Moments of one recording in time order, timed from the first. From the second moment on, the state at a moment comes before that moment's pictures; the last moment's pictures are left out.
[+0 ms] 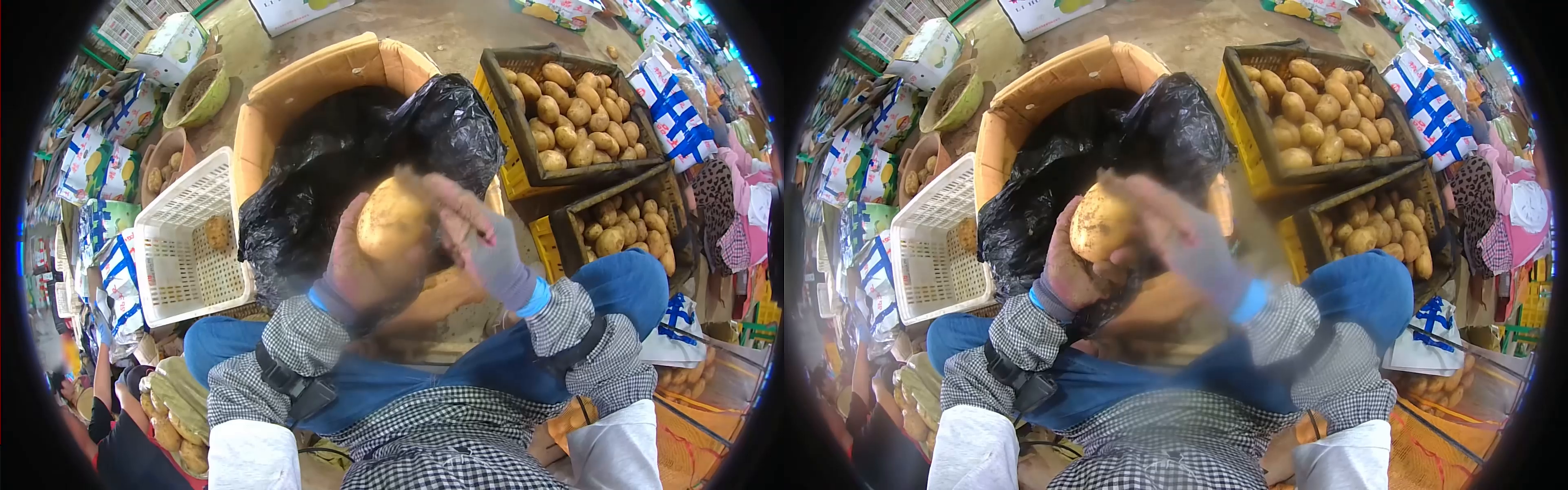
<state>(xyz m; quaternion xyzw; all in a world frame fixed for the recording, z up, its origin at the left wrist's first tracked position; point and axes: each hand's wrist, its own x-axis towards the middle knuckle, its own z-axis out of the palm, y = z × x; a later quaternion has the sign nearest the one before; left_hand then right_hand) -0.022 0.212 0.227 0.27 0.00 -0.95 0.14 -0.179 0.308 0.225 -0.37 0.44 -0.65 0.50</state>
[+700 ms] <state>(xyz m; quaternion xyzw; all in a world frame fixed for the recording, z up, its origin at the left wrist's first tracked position) -0.032 0.177 0.254 0.23 -0.49 -0.82 0.19 -0.203 0.295 0.226 -0.17 0.38 -0.63 0.66</state>
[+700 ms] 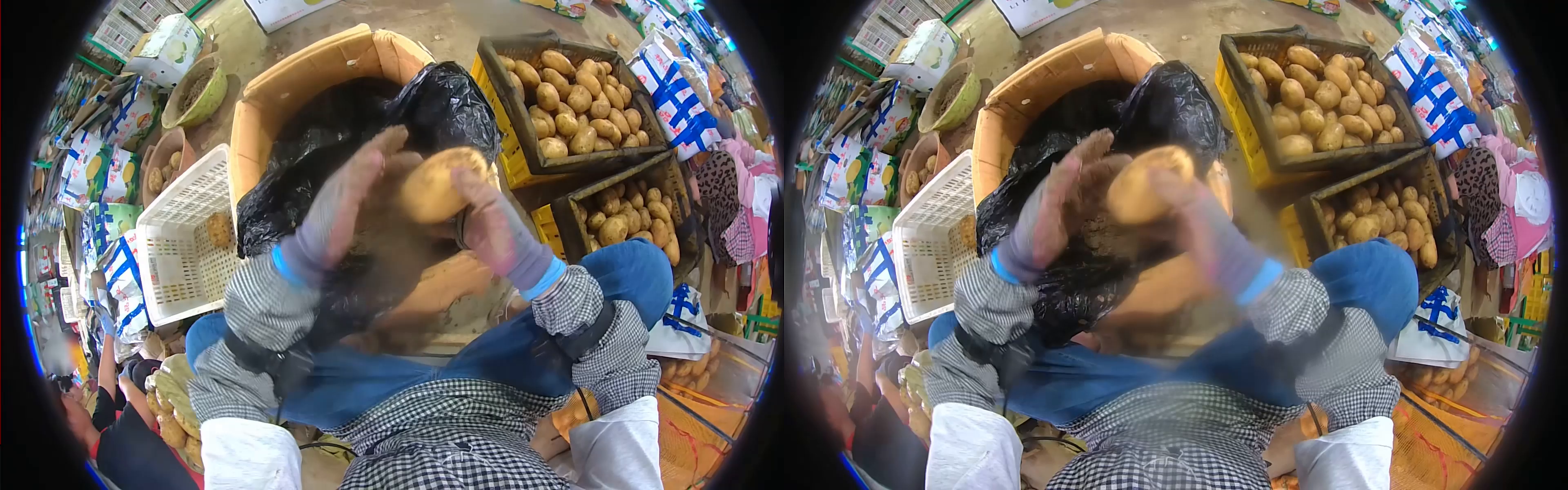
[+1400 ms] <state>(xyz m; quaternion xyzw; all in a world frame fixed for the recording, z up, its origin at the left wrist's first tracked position) -0.150 0.021 -0.125 0.31 -0.92 -0.11 -0.23 -0.404 0.438 0.339 -0.23 0.37 -0.88 0.19</state>
